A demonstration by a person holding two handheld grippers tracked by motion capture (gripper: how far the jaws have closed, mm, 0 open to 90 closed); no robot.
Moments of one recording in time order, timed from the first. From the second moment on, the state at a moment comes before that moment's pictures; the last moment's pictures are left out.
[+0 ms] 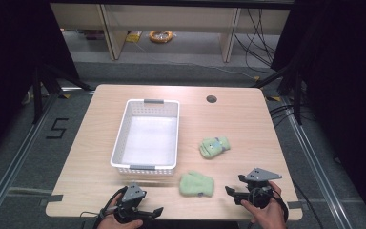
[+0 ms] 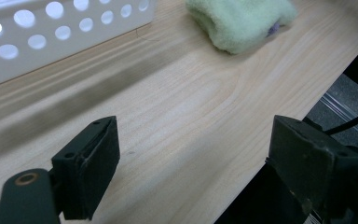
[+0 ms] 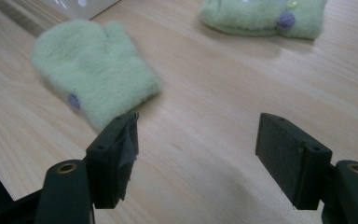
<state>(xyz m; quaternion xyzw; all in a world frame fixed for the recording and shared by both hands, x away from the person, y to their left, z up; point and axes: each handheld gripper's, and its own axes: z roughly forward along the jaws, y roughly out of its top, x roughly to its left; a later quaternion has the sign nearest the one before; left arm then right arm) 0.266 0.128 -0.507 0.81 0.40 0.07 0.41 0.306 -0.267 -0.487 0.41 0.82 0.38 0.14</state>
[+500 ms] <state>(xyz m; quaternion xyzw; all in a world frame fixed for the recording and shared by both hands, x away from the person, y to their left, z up) 0.266 0.127 -0.507 0.81 0.40 0.07 0.42 0.306 -0.265 -0.486 0.40 0.82 0.38 0.13</state>
